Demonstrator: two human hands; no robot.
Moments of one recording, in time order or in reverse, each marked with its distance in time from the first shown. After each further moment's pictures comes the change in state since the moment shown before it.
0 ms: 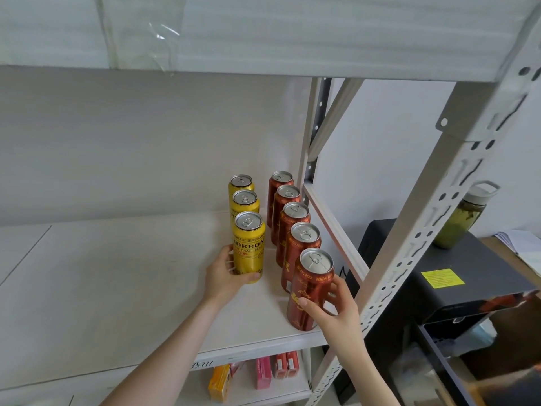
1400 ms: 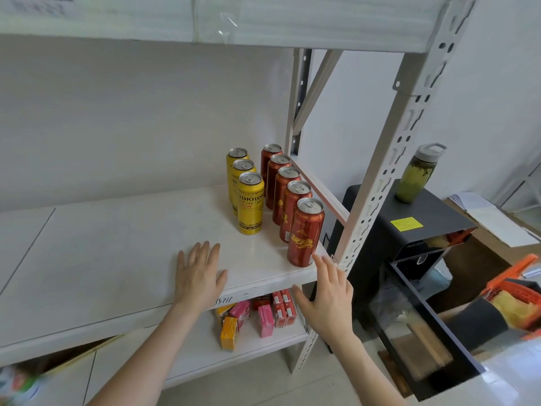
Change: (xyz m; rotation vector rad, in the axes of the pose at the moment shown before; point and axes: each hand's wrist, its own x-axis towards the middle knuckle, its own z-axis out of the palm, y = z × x) left_hand -0.115 -0.006 -0.089 1.148 -0.039 0.418; right_hand -0.106 0.004 0.027 -0.992 0.174 -0.139
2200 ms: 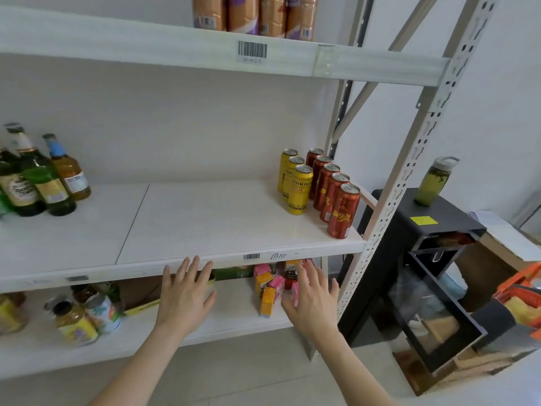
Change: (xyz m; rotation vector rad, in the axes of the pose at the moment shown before) left_hand -0.217 -0.116 -0.085 0.191 0.012 -0.048; right_hand -0.156 -0.127 -0.005 -0.237 -0.176 -0.170
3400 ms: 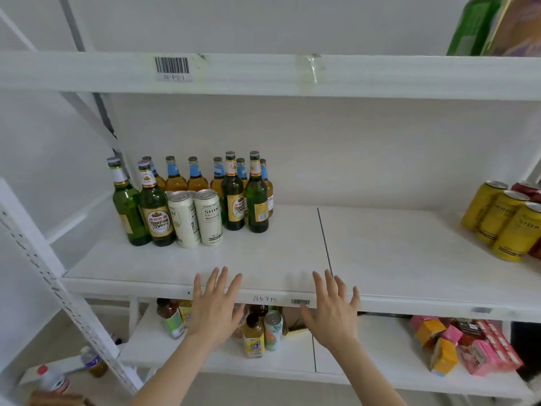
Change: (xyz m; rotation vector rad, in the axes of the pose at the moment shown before) left_hand -0.069 -0.435 0.015 0.052 -0.039 -0.177; right_hand 0.035 -0.451 0.108 -0.017 -0.060 -0.227
